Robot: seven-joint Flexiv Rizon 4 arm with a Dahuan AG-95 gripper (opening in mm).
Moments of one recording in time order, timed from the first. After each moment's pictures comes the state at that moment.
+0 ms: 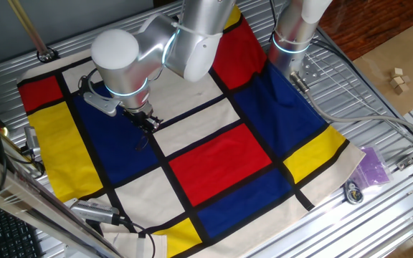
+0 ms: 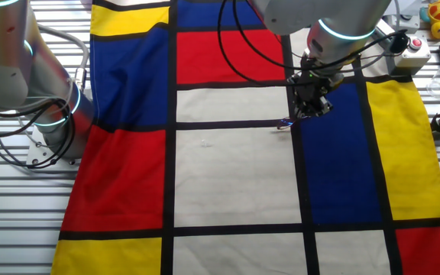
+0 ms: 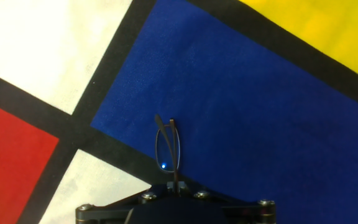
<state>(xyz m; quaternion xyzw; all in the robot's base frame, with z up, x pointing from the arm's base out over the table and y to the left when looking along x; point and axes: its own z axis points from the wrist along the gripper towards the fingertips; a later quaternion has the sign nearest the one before) 0.559 0.025 0.042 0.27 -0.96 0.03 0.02</state>
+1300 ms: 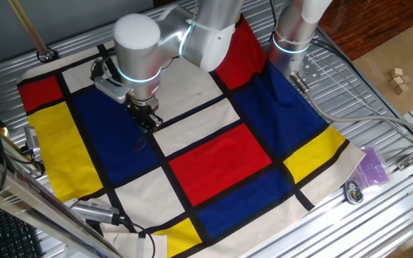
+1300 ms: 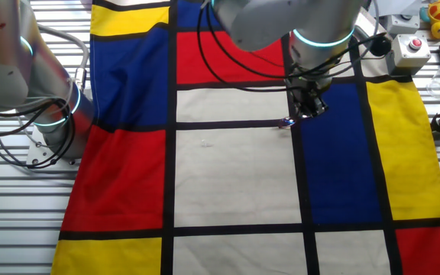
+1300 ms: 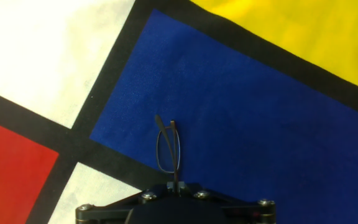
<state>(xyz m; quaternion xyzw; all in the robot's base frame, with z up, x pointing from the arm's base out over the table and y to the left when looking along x) 0.561 0.026 0.046 0.24 -0.97 0.02 -0.06</state>
